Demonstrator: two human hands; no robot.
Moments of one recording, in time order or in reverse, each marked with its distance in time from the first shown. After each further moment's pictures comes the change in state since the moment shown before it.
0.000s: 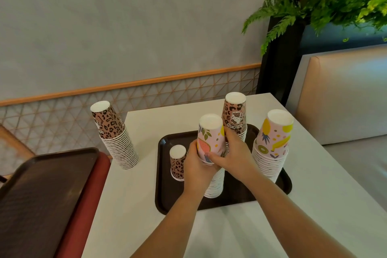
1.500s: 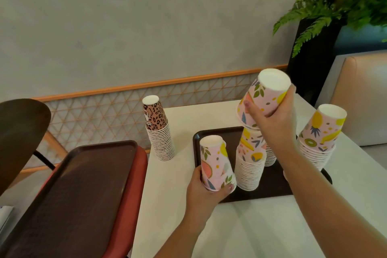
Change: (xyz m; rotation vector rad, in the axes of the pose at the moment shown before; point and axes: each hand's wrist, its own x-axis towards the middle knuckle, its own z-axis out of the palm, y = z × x) left_hand -0.069 -0.035 -0.118 -0.226 -0.078 -0.232; right_hand 0.009 -0.107 0.017 0.130 0.512 -0.190
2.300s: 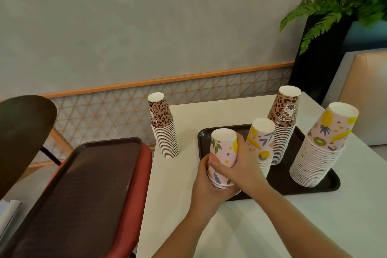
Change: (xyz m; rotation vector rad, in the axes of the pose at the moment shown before) left_hand 0.004 0.004 -0.006 -0.015 -0.072 0.098; right_hand -0.087 0.023 0.048 -0.033 -0.465 0.215
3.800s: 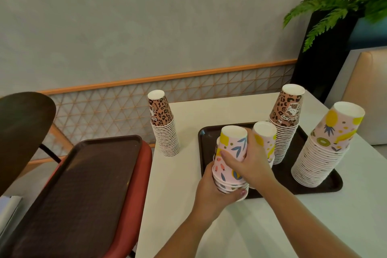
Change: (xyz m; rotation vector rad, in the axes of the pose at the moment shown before) left_hand 0.000 -0.013 0.003 -0.003 -0.072 -0.047; right_hand 0.011 0.013 -0.013 0.014 0.055 -0.083
